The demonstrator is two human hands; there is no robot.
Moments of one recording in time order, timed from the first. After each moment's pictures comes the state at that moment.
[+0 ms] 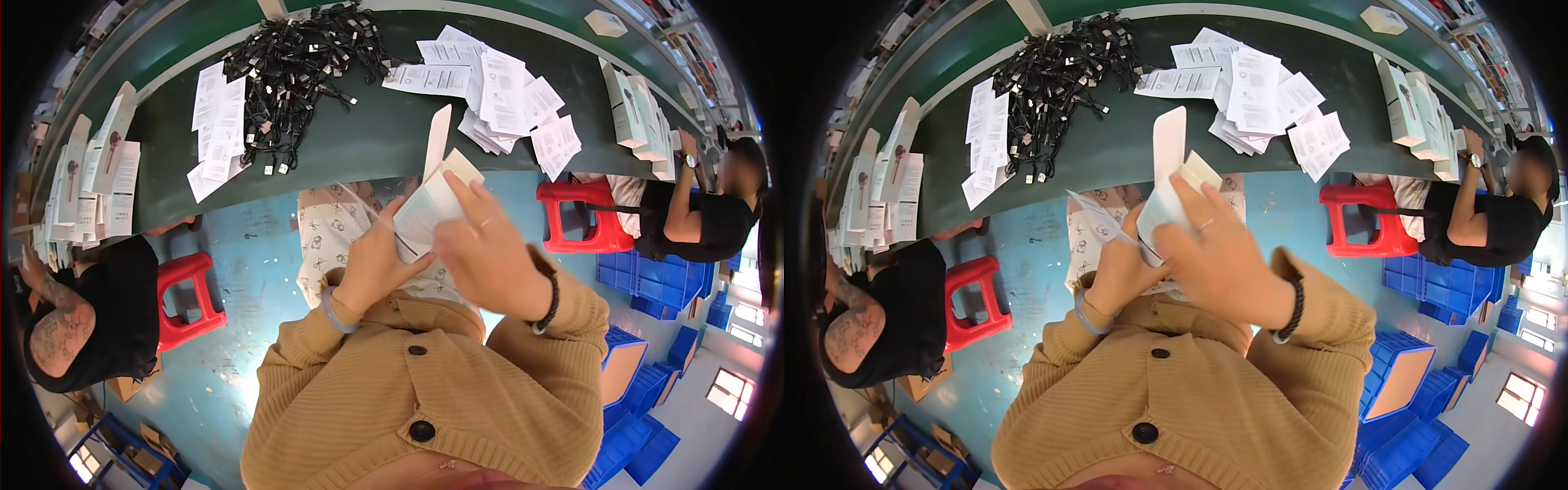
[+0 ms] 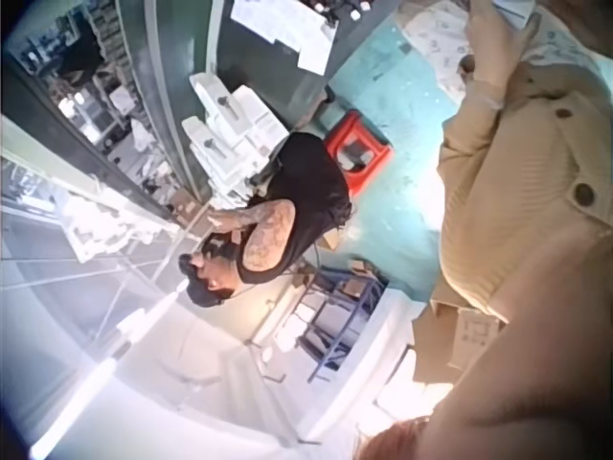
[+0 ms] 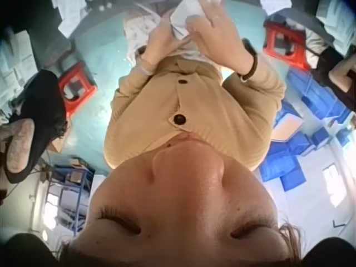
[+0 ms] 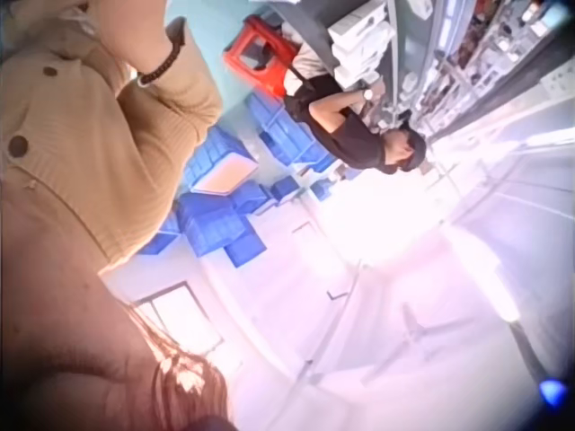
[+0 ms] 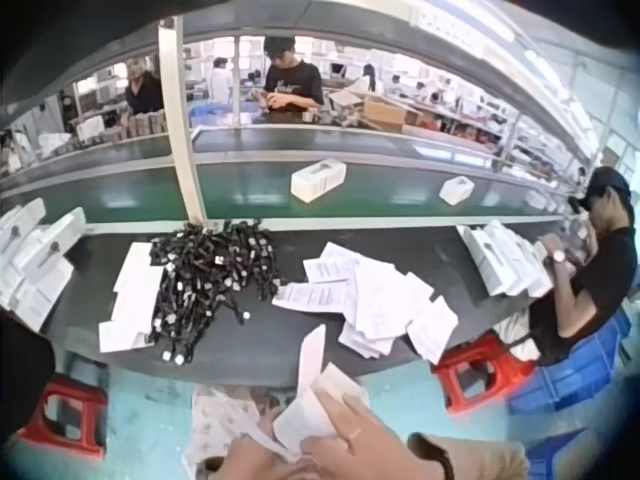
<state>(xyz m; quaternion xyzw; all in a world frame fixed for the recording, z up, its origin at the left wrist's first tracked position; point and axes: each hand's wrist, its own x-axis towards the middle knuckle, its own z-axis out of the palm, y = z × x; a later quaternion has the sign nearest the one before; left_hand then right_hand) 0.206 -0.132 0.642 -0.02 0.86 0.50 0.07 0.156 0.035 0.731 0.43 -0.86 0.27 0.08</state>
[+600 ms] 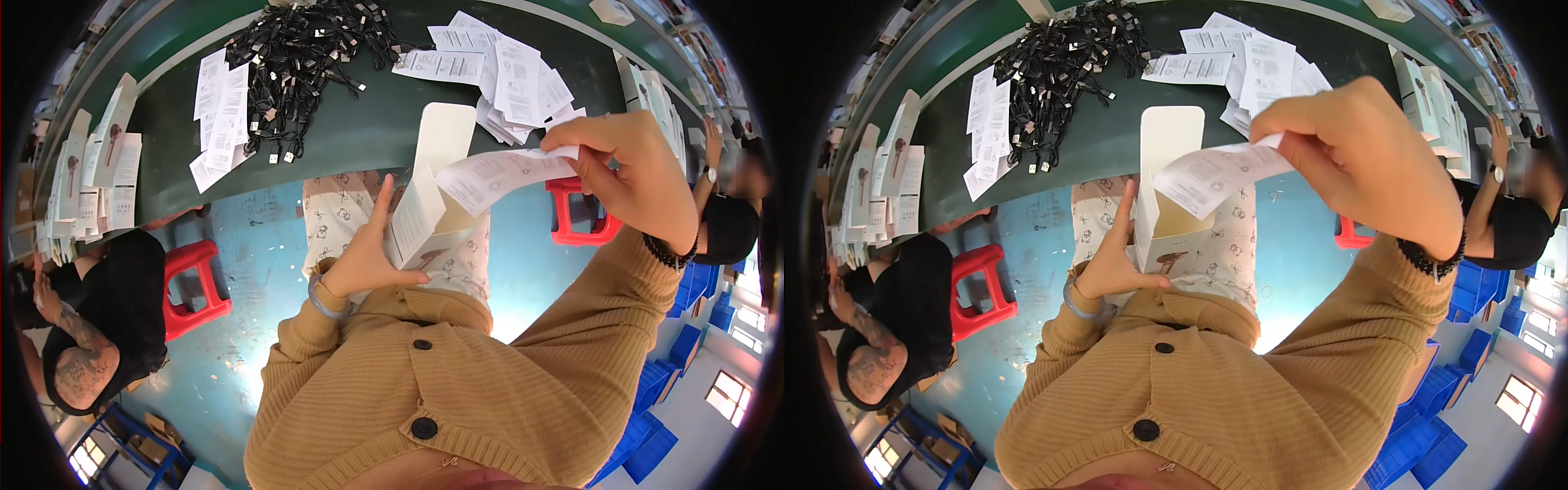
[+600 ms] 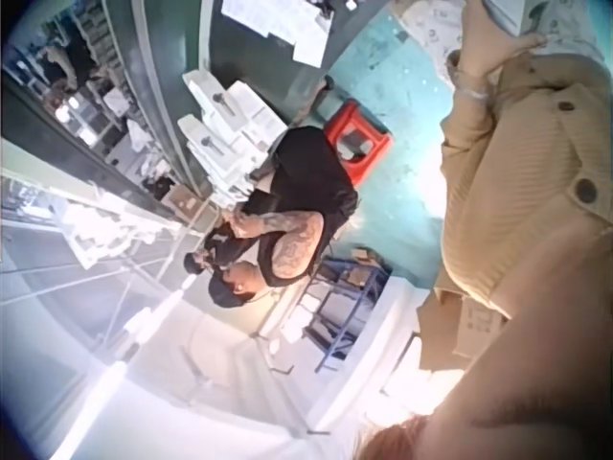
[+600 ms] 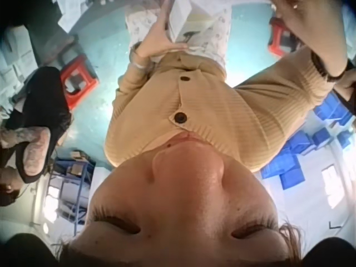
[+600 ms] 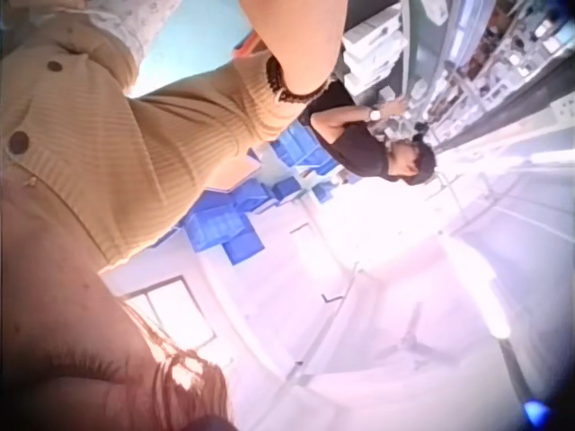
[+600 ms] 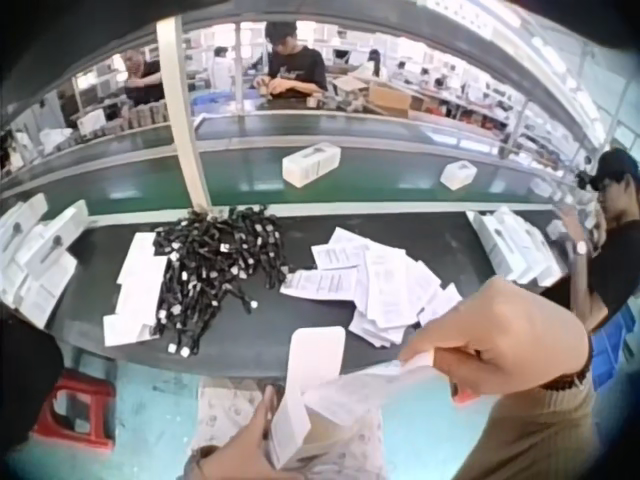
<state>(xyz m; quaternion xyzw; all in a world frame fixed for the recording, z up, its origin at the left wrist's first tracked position) 0.209 -0.163 0.616 0.09 0.72 0.68 0.13 0.067 0.072 0.840 0.47 -0.85 0.21 -0.07</state>
